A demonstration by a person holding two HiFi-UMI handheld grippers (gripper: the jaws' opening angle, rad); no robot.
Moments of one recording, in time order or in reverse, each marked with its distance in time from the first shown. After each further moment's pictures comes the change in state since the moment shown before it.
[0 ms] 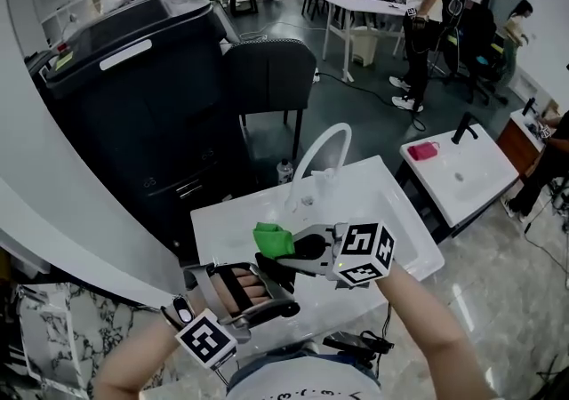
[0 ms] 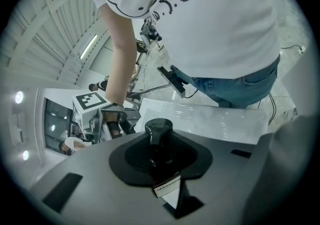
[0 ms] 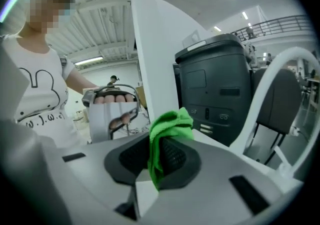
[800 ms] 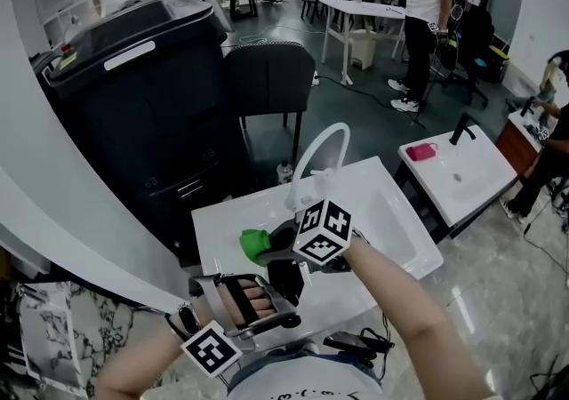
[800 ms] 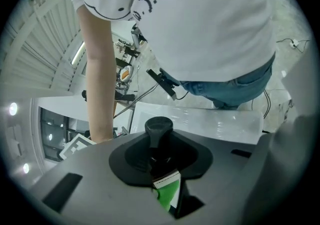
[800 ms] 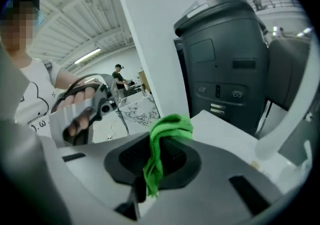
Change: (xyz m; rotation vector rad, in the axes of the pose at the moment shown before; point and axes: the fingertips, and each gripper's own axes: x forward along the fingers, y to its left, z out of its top) left arm 0.000 -0.025 0.018 0.119 0.023 -0.037; right arm 0.058 -0.013 -0.024 0.109 0.224 0.135
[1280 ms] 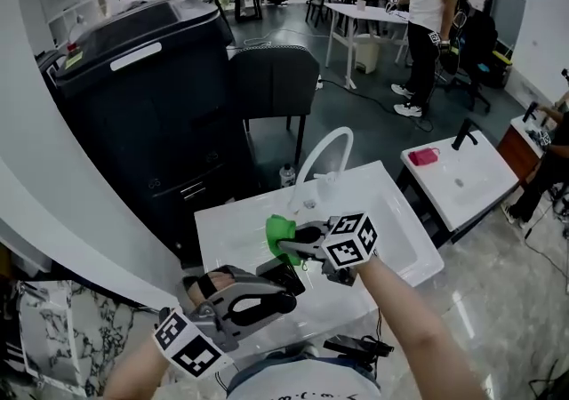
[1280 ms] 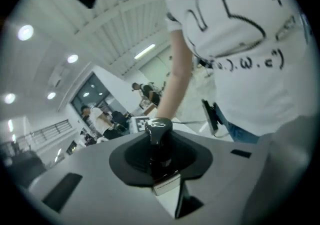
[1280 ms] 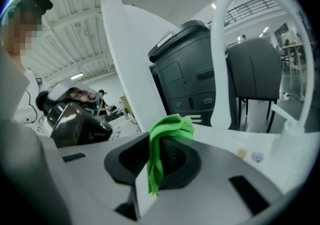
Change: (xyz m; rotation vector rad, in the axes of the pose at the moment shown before) left arm -0.064 0.077 -0.019 -0.681 -0.240 0.370; right arm -0.040 -0.042 -0.016 0.163 -0.313 -0.192
